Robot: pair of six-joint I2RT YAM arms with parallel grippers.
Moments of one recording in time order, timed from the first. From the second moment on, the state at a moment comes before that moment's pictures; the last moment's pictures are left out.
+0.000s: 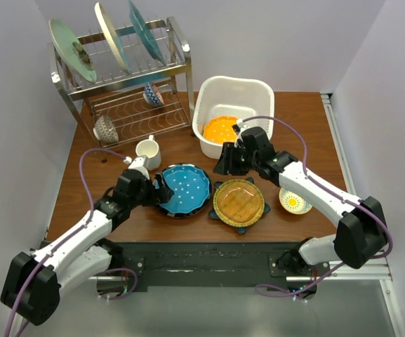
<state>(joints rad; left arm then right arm) -0.47 0.91 0.42 -0.19 0.02 -0.60 0.59 1.38 1.03 -0.36 -0.20 0.58</state>
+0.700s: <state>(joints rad) -0.47 0.97 0.38 -0.11 0.03 -0.63 0.61 1.39 0.95 -0.28 -0.22 0.62</state>
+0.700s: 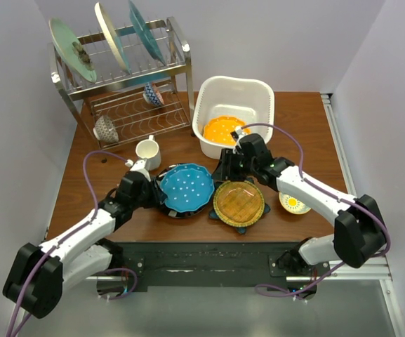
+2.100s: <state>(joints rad) -0.46 1.05 0.36 0.02 0.09 -0.64 0.62 1.55 0.84 -0.07 -0.30 0.70</state>
